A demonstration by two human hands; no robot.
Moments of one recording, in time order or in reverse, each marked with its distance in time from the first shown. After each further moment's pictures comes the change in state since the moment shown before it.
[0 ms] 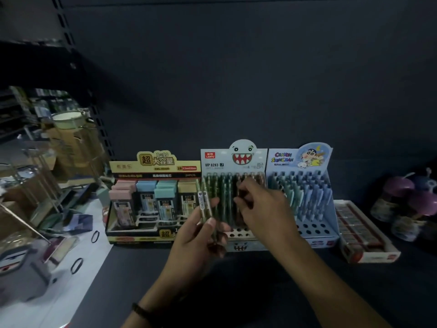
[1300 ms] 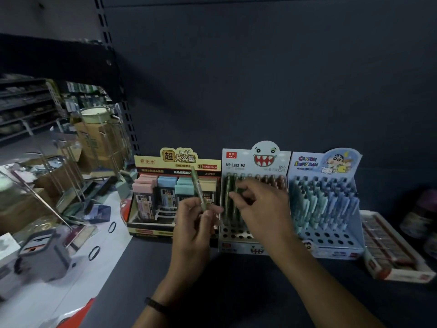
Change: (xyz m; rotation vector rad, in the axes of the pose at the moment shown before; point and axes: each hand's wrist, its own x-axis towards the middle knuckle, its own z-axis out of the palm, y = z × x) left_hand 0.008 0.000 -0.028 0.422 0.239 0.508; right_hand 0.011 -0.028 0.030 0.198 0.094 -0.023
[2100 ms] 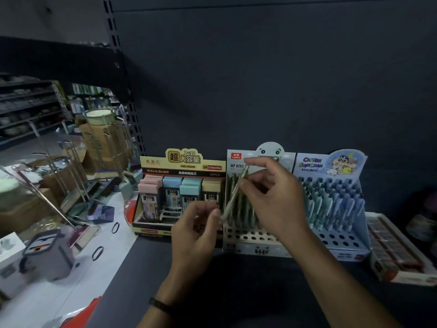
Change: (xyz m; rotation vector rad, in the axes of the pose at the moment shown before) left_hand 0.001 0.003 -0.012 0.201 0.026 0.072; right_hand 0.012 -0.031 -0.032 0.386 -0.031 0.141
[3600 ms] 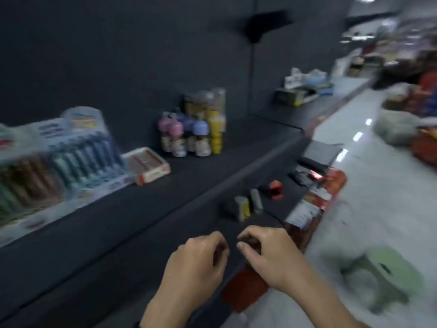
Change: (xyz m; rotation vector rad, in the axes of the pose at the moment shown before) left_hand -0.285 0.183 0.189 0.446 -1.133 0.382; right_hand -0.404 0.001 -0.310 -0.681 0.110 0.704
